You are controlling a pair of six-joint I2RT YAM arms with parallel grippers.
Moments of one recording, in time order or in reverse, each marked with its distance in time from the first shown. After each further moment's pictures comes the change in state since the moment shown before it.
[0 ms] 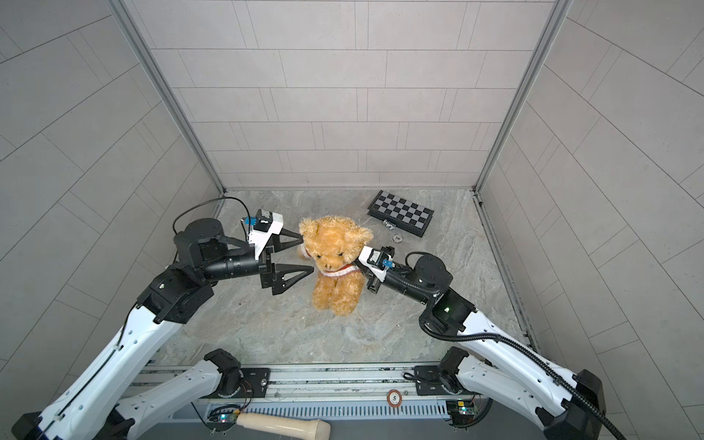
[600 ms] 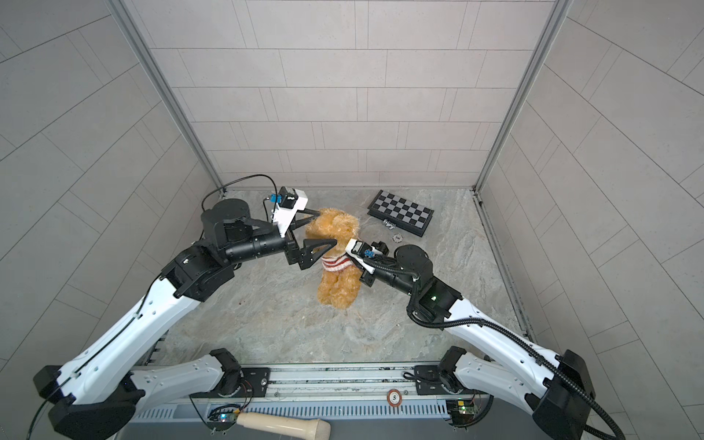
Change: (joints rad) left arm -0.152 0.222 0.174 0.045 -0.339 0.002; right arm -0.003 0.121 0.052 -0.081 0.065 -0.037
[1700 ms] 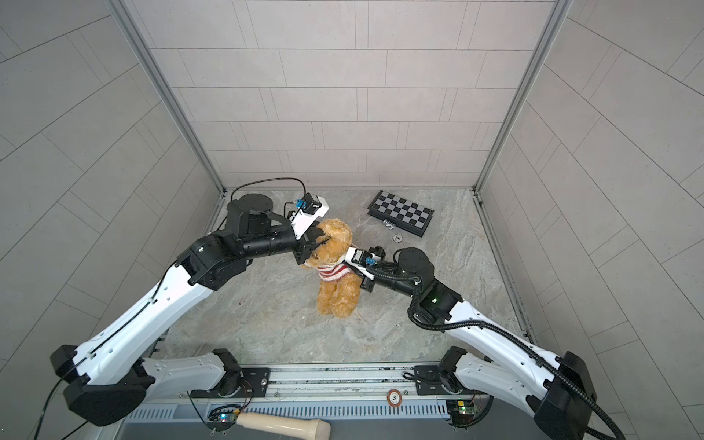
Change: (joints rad) left arm -0.027 0.078 0.096 -0.161 -0.064 0.198; right arm -0.001 -0.032 -0.041 0.067 -0.125 -0.010
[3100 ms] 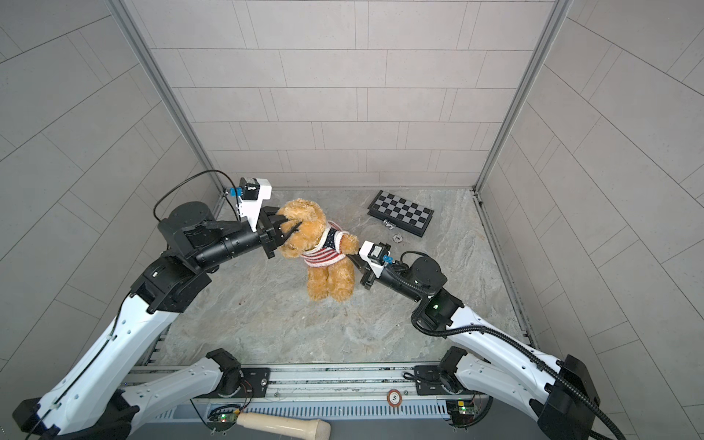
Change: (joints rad) left arm 0.137 -0.207 -0.107 0.225 0.092 -0.301; right arm 0.004 -0.024 -0.069 0.287 0.044 0.166
